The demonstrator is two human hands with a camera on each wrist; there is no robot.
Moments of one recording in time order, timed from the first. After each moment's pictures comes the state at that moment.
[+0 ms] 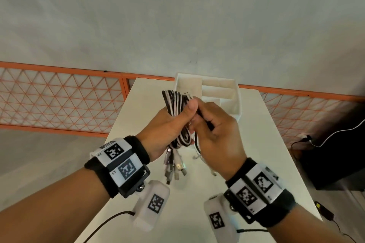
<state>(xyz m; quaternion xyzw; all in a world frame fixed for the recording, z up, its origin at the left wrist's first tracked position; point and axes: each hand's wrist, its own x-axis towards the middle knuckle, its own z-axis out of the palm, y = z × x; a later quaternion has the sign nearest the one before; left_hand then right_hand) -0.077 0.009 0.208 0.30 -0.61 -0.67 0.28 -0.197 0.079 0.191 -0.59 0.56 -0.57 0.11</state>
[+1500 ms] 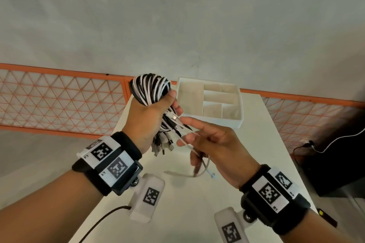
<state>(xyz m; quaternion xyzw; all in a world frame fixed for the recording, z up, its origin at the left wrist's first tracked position) -0.067 -0.020 0.210 0.29 -0.52 -0.63 0.49 -0.211 0.091 0.195 -0.49 0.49 -0.53 0.48</state>
